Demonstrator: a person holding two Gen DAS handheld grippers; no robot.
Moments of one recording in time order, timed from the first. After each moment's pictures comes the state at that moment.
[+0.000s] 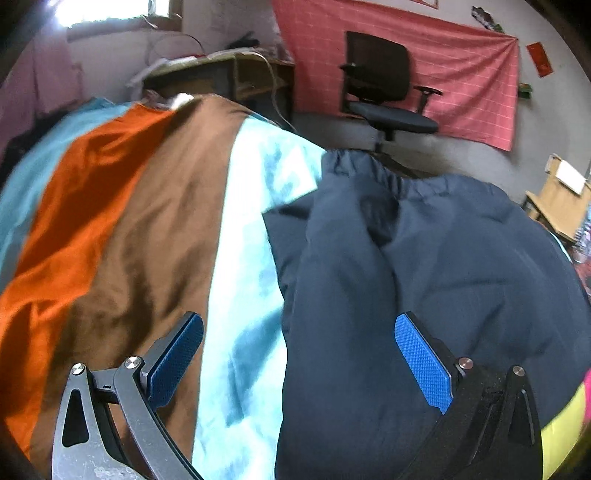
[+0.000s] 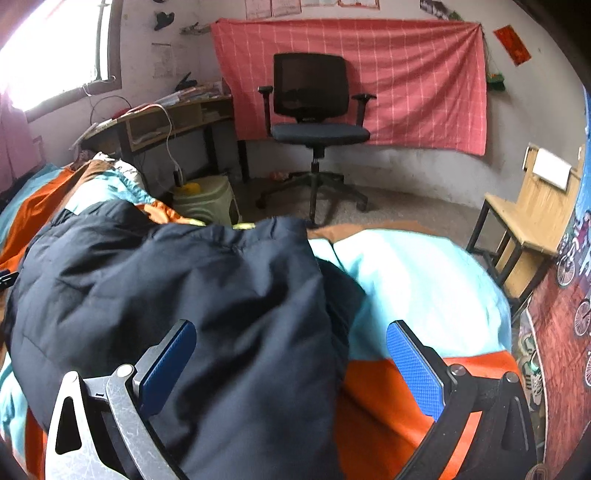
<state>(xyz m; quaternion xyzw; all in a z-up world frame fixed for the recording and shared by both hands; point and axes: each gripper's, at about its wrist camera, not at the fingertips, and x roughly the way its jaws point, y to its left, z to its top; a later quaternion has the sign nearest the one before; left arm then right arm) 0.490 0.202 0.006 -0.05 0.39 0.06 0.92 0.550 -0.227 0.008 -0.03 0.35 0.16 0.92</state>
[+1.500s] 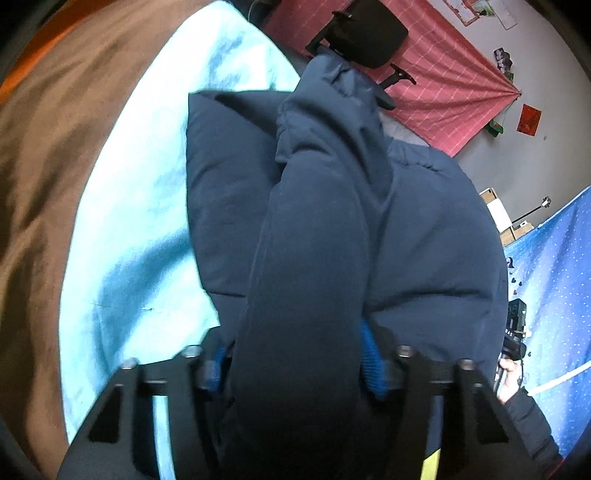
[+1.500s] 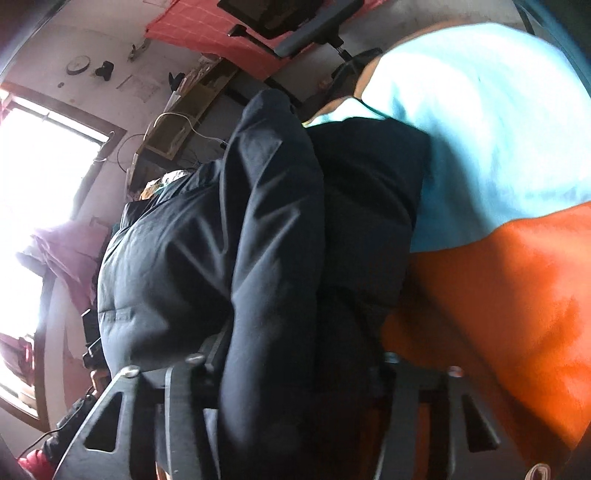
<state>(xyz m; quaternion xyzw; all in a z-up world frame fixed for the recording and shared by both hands) 0.519 0.262 -0.007 -0.27 0.47 -0.10 0.84 0.591 -0.283 -0.066 0.26 0.51 0.32 0.76</state>
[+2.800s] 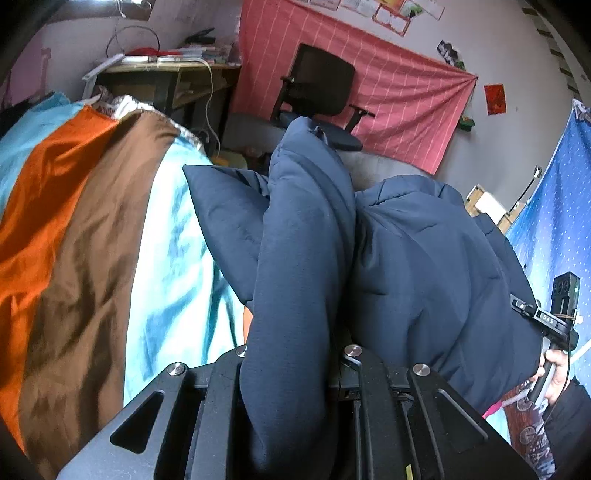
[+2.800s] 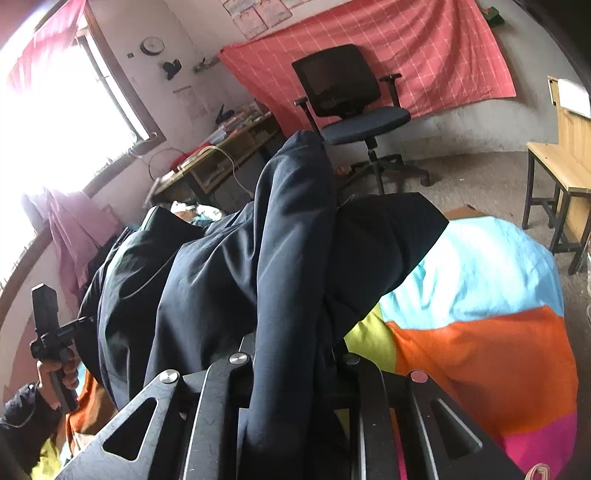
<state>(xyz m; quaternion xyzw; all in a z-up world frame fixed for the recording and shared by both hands) 0.417 0.155 0.117 -0.15 0.38 -0.06 0.91 0.506 -0.248 0.116 0.14 0.38 0.28 0.87</state>
